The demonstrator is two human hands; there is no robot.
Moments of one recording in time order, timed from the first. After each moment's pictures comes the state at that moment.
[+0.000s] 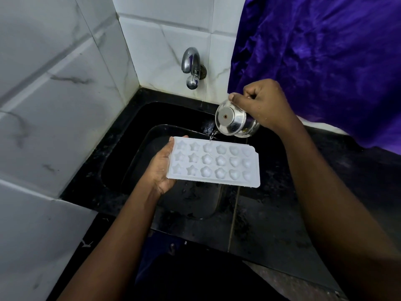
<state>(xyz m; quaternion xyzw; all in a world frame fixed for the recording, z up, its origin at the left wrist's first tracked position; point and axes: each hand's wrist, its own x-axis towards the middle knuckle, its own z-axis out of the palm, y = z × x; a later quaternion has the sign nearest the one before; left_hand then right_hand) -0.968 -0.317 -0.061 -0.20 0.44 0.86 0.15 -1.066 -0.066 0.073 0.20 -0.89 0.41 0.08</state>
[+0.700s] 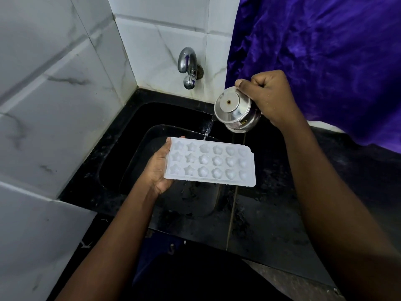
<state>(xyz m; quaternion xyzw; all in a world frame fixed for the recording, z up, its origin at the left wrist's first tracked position) -0.966 -0.315 -0.062 -0.21 0.43 0.86 0.15 -1.068 -0.057 0.082 0.15 -0.83 0.53 0.08</state>
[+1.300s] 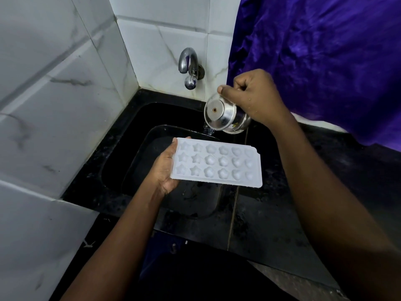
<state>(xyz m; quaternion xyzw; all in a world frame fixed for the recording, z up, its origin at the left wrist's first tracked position) -0.964 -0.302 -0.055 -0.20 0.45 0.86 0.15 -1.064 -0.082 0.089 0.20 -0.87 0.44 0.09</state>
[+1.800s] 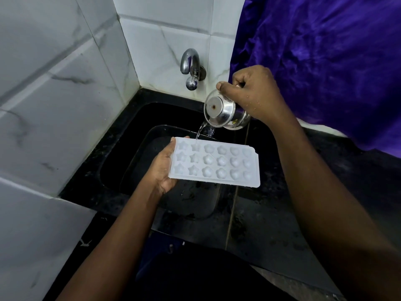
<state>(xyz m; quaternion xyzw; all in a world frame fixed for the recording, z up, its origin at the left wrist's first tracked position) -0.967 -0.307 -0.060 -0.20 0.44 0.86 0.15 -1.067 -0.089 0.101 0.21 -0.89 0.39 0.11</state>
